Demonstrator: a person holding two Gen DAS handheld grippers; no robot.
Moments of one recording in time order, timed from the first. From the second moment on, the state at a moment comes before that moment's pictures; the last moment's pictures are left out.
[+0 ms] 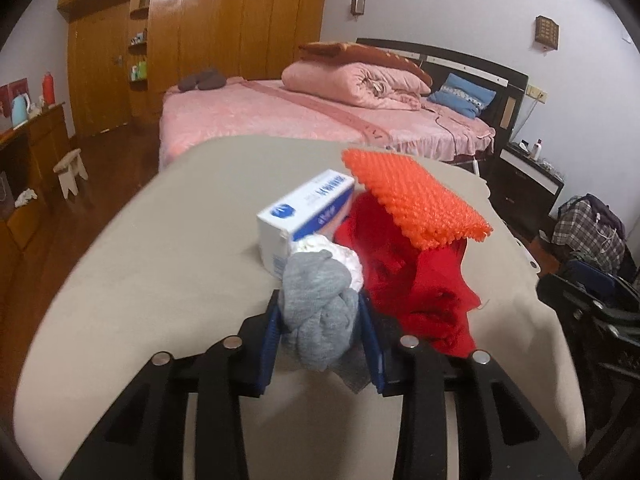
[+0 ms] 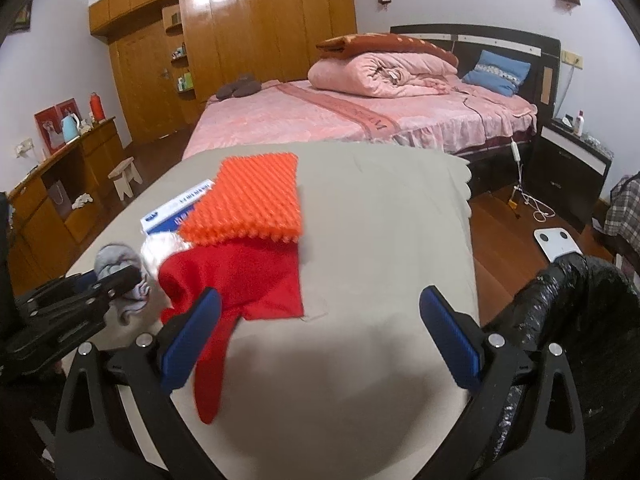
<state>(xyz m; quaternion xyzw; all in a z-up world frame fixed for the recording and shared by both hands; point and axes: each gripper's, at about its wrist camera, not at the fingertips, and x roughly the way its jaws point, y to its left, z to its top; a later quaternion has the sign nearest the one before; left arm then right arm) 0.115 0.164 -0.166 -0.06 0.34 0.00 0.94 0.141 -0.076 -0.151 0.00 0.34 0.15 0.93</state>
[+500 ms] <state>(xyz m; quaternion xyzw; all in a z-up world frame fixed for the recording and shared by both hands) 0.097 0.222 -0.156 -0.05 0.32 0.08 0.94 0.149 0.011 -0.130 0.00 0.32 0.25 0.92</state>
